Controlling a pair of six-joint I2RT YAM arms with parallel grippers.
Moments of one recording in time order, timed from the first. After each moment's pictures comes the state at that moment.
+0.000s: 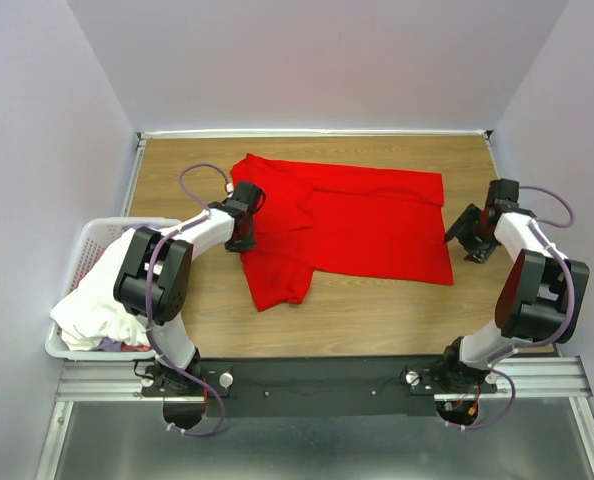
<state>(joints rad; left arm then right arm) -0.37 1.75 1.07 -0.50 -0.22 -0.43 -0.25 1.58 1.01 -0.57 -0.05 0.45</state>
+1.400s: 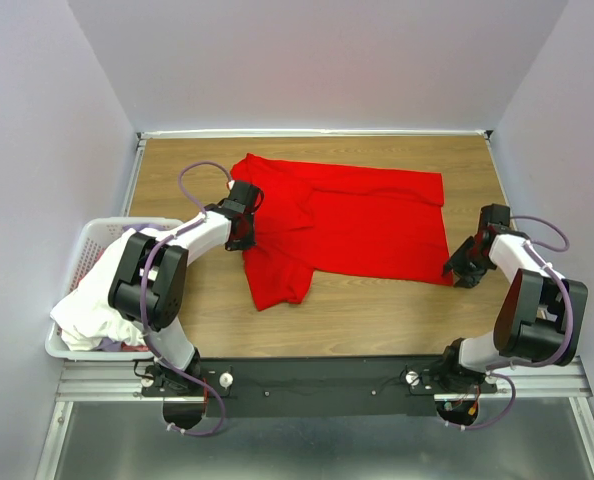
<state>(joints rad) -0.37 1.70 1.04 -0.44 -0.16 -0.36 -0.27 1.44 0.79 -0.64 -0.02 0.52</state>
